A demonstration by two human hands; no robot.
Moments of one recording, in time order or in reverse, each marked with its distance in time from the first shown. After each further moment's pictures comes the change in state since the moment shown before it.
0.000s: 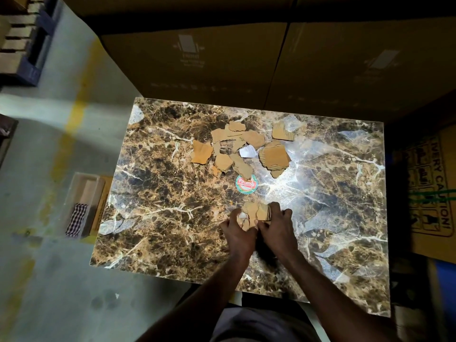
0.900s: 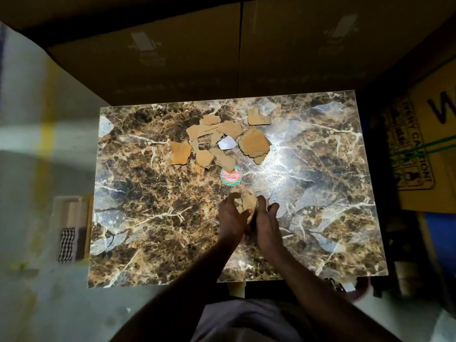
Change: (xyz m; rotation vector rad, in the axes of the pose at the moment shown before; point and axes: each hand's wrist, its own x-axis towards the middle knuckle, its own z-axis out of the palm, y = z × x) left_hand 0.044 -0.002 0.000 0.352 -0.156 0.315; right_hand -0.028 -0.007 0.023 0.181 0.114 0.081
